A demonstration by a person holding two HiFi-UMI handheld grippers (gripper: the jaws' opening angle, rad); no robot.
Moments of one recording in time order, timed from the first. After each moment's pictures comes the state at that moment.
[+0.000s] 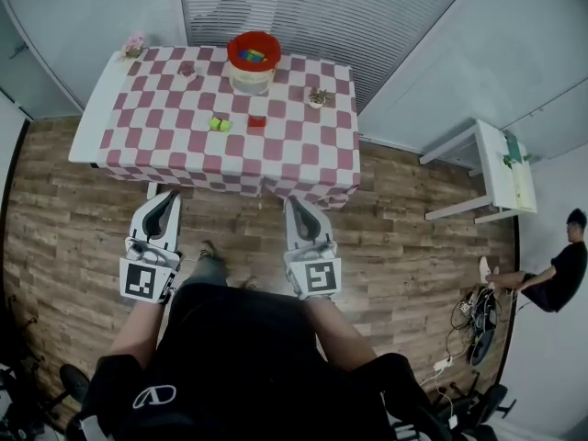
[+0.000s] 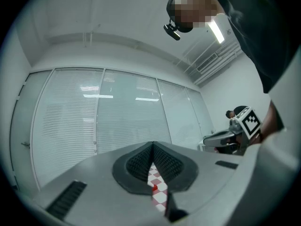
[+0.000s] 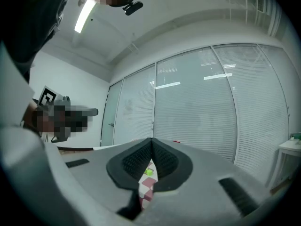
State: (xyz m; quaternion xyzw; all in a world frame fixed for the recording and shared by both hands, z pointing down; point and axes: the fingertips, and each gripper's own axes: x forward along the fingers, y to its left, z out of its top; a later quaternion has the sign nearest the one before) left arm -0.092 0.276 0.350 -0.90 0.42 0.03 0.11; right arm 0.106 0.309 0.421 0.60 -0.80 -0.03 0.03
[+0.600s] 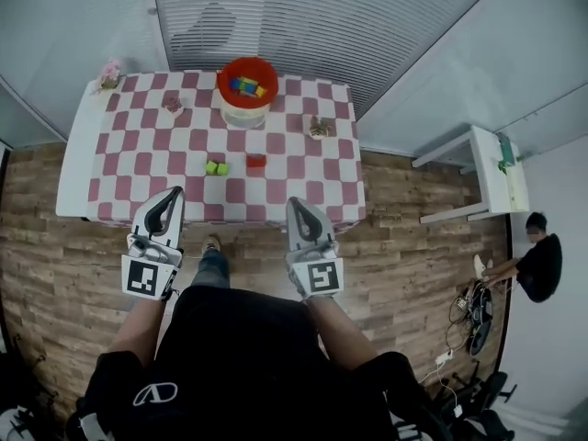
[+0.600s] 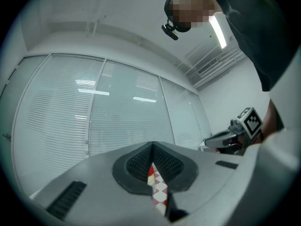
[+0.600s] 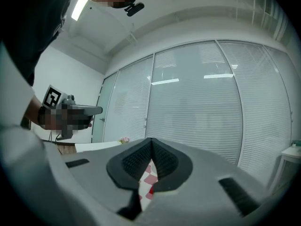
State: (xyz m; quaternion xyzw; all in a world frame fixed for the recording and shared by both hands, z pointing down) left arm -0.094 0.088 0.388 -0.93 0.37 0.01 0.09; right arm 0.102 0.143 0.429 0.62 -0.78 -0.04 0.05
